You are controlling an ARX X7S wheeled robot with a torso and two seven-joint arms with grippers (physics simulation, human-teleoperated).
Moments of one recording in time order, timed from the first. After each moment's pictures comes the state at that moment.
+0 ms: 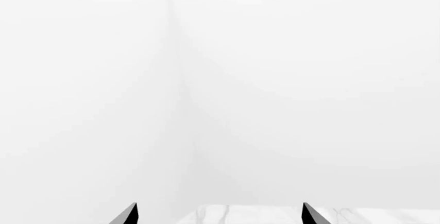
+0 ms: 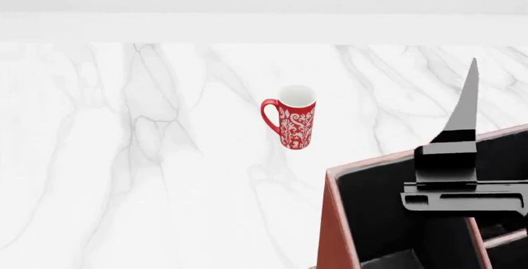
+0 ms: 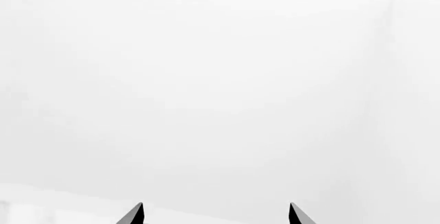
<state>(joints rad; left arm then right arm) 0.26 -0.01 -0.11 1.05 0.31 -0.44 -0.20 0.76 1.39 -0.41 -0.93 1.32 0.40 1.04</state>
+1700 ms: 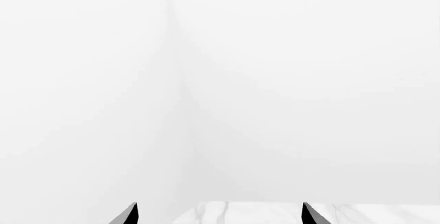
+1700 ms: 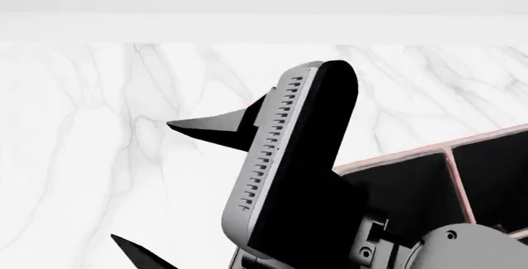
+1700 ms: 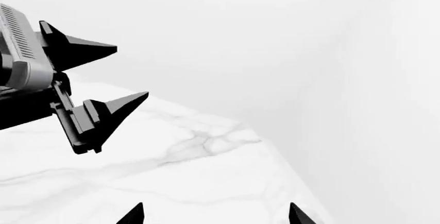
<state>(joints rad) 0.24 -0.01 -0.10 1.05 0.32 -0.47 -0.19 1.06 0.89 -0.73 -0.65 0.99 0.49 -0.25</state>
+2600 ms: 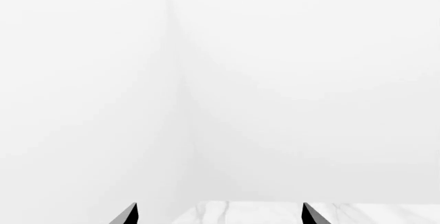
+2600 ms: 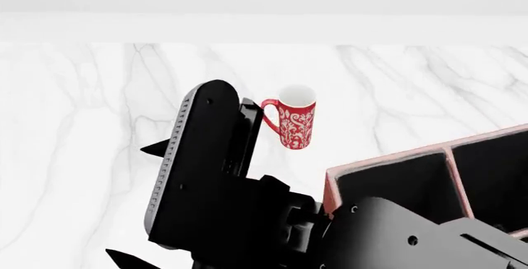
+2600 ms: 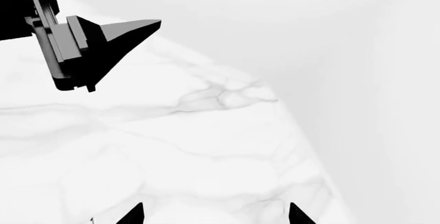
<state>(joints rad) 0.25 -0.01 -0.10 1.05 0.32 -0.47 -0.19 1.20 0.72 -0.94 -0.56 0.81 0.66 -0.30</state>
